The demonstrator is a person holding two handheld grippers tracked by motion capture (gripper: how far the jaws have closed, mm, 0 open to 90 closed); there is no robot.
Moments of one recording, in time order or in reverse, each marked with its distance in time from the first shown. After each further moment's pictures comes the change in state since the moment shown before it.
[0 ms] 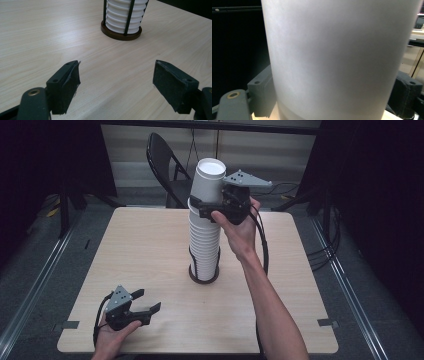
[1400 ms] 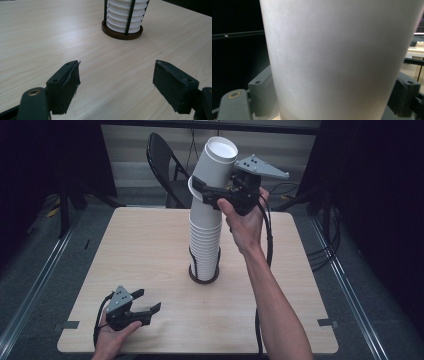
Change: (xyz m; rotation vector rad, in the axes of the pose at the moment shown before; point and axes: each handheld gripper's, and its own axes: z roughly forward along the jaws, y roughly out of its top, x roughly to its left) left arm -0.001 -0.001 0.001 0.000 0.009 0.011; right arm 0.006 0.034 -0.023 -0.151 -0.005 0.027
